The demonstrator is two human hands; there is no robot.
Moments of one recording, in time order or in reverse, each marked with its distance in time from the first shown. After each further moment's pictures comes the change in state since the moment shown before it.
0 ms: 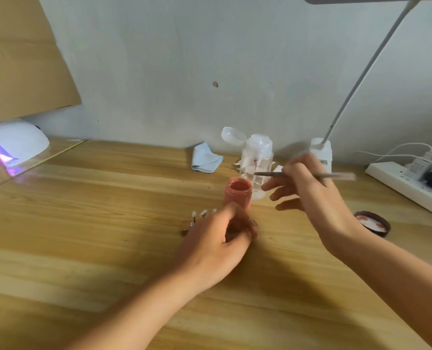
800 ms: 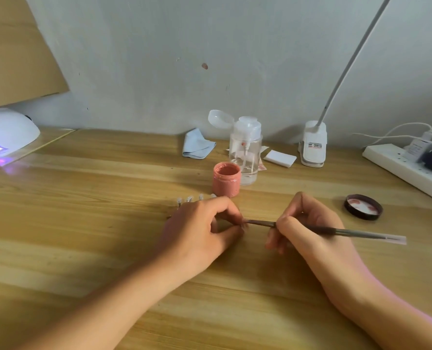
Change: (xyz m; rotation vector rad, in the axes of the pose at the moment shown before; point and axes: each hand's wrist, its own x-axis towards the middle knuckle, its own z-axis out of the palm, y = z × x) left_hand -0.004 -0.005 -0.001 0.263 -0.001 0.023; right_hand -0.065 0.031 -0.019 0.078 -0.133 0.027
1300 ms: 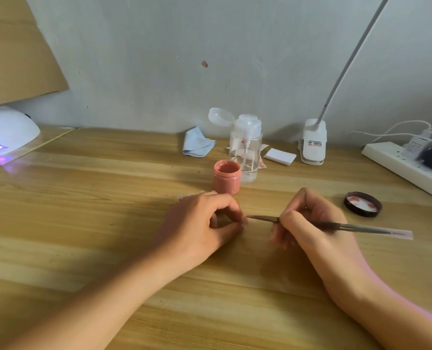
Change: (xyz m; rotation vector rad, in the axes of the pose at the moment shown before) left_hand 0.005 -0.001 -0.004 0.022 -0.005 0.098; right_hand -0.002 0.000 0.000 0.000 0.041 -0.069
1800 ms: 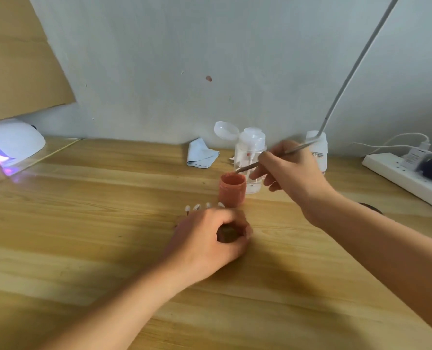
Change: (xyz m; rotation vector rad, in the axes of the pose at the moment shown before) left_hand -0.001 -0.002 0.003 -0.004 -0.002 -0.029; right_hand 0.097 -0.028 0.020 -0.183 0.081 0.045
